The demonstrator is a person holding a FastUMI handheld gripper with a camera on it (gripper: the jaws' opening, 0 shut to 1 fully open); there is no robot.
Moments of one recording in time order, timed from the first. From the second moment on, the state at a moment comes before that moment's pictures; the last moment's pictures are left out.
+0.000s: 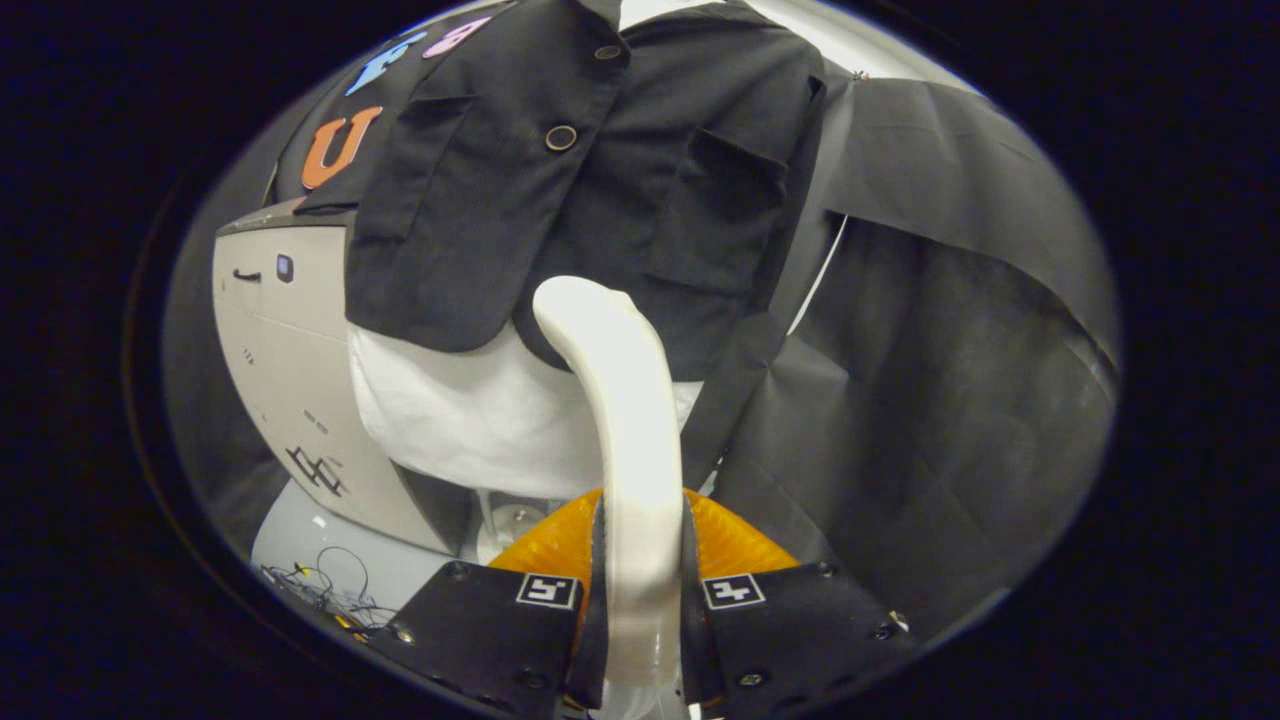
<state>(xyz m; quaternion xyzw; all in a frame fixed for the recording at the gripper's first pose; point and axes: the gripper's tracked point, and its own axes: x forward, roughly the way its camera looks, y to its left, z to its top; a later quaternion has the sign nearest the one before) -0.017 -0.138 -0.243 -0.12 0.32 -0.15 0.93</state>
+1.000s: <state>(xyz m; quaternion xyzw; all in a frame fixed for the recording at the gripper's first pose) -0.103 -0.090 -0.017 -0.08 0.14 -0.12 0.98</state>
